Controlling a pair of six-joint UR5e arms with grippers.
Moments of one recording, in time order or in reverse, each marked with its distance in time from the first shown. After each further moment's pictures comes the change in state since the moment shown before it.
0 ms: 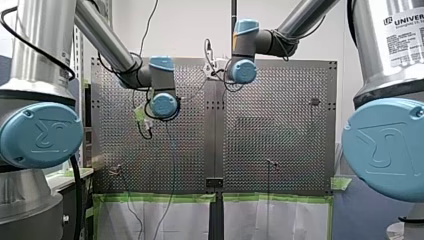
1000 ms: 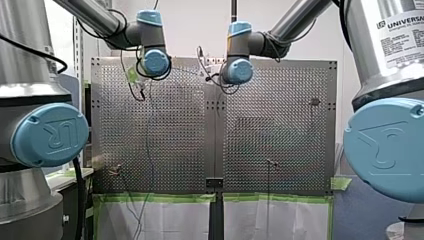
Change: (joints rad) left arm 0.079 0.260 0.140 -0.260 0.009 0.011; right arm 0.021 0.064 -0.097 0.138 -0.076 -0.045
